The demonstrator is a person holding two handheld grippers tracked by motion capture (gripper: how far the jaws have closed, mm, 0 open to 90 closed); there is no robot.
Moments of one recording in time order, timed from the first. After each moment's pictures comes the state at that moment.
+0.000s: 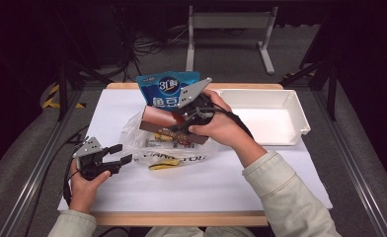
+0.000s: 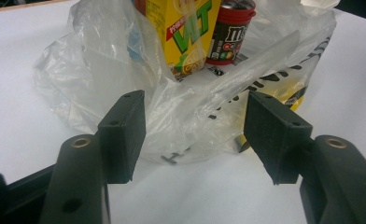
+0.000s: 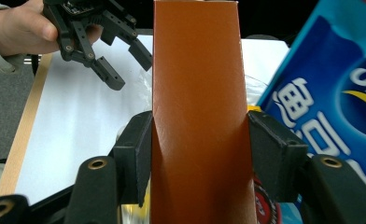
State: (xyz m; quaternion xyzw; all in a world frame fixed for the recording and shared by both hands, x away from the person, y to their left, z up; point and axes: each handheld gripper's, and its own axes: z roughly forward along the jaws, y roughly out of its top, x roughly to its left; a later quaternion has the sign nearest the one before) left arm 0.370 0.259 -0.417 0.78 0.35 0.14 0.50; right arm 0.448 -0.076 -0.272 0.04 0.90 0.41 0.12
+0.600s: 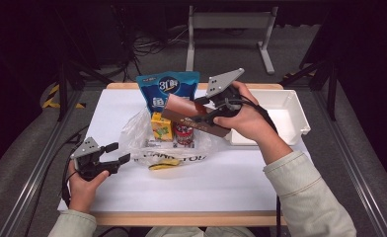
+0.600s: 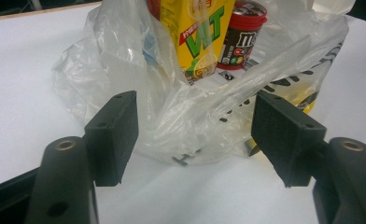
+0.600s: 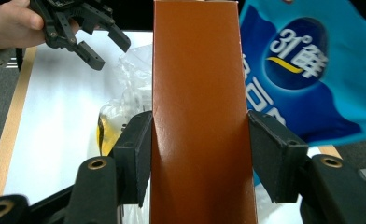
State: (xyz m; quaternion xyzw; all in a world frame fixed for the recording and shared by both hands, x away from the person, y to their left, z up) left arm 0.369 0.264 -0.417 0.77 0.36 0.16 0.50; right arm 0.450 -0.134 -0.250 0.07 0.90 0.42 0.14
